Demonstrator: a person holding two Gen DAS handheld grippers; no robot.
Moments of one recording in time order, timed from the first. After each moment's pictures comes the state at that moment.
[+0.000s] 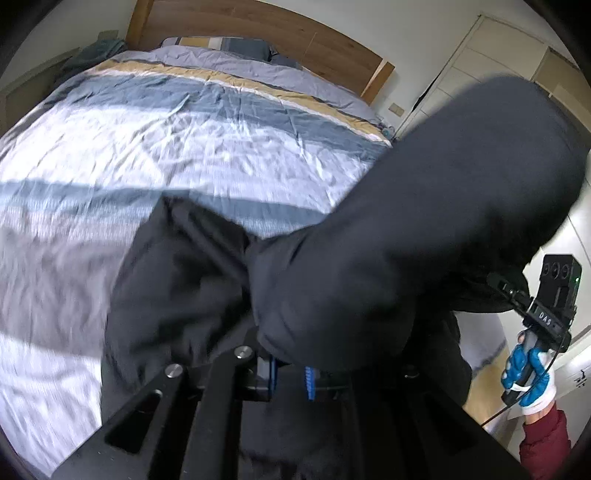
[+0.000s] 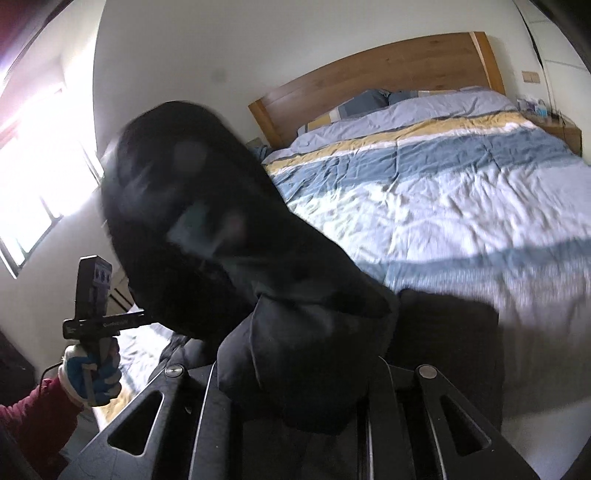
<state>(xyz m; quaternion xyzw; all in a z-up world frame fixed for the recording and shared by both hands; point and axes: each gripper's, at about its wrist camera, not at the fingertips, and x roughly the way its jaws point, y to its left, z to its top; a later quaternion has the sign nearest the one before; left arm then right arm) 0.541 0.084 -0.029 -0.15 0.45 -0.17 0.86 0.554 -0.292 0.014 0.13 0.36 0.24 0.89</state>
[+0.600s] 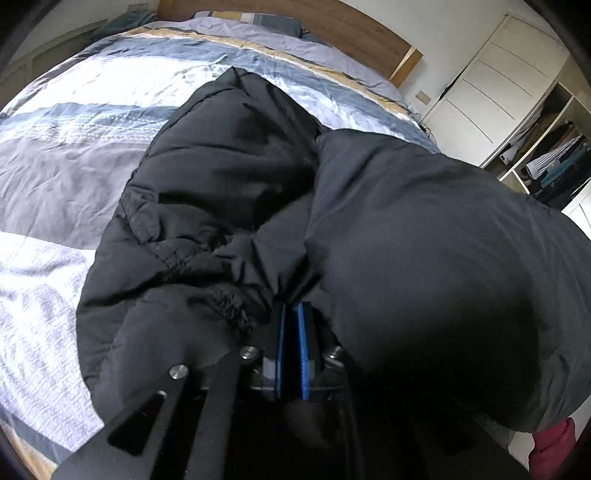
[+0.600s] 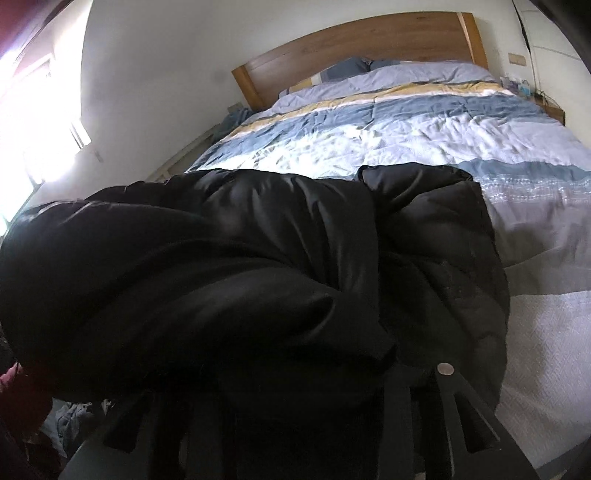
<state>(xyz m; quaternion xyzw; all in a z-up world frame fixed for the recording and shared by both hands) 0.474 0.092 -0.103 -0.16 0.49 -0.13 0.85 0.488 -0.300 -0.054 0.08 0.41 0.21 0.88</state>
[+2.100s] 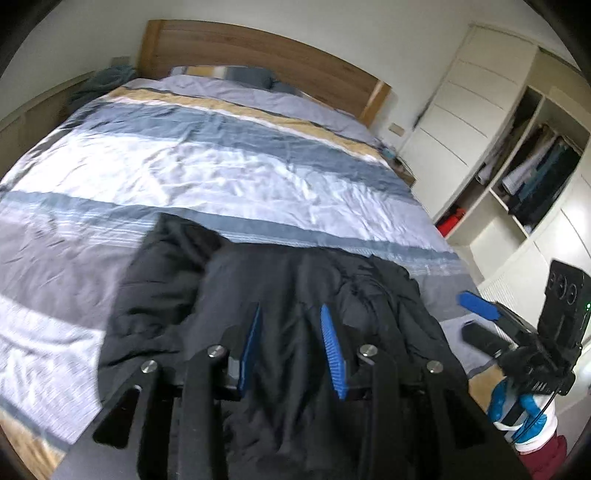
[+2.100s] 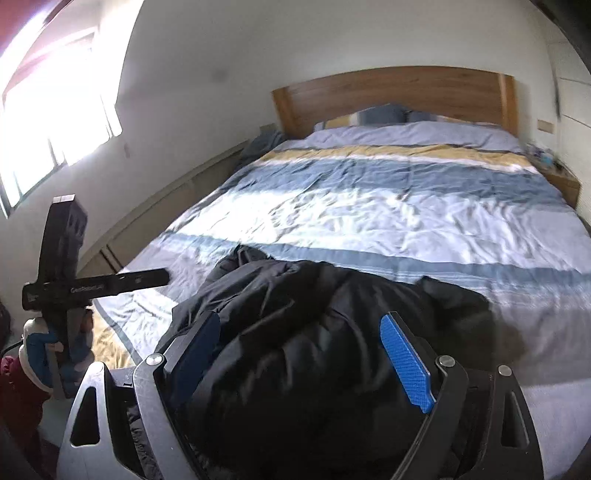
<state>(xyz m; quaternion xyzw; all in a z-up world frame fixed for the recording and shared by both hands) 0.461 0.047 0.037 -0.13 0.41 -0.14 0.89 0.489 -0.221 0.044 0.01 0.36 0.25 0.90</state>
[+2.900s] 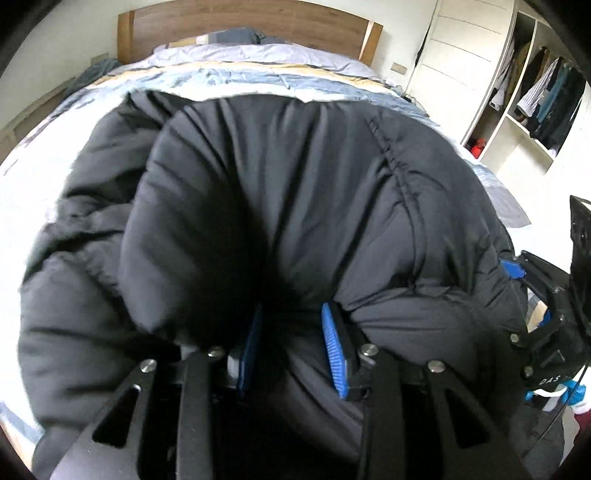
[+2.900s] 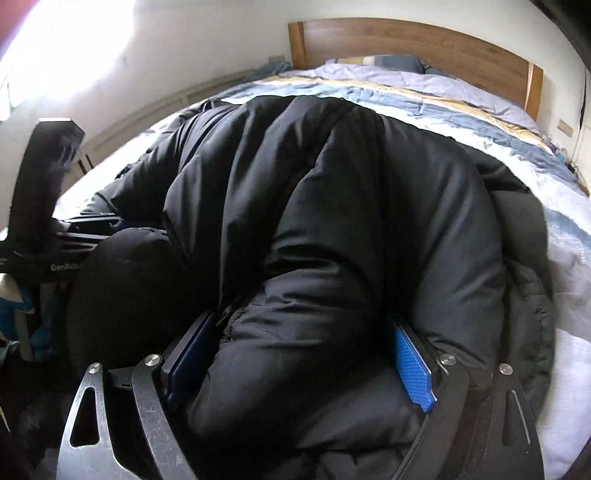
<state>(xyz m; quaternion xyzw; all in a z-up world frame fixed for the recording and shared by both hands) 0.427 -0.012 -0.114 -0.04 0.46 -0.12 0.88 0.451 -0.225 -0.097 -0.09 0.44 0.21 0.87</state>
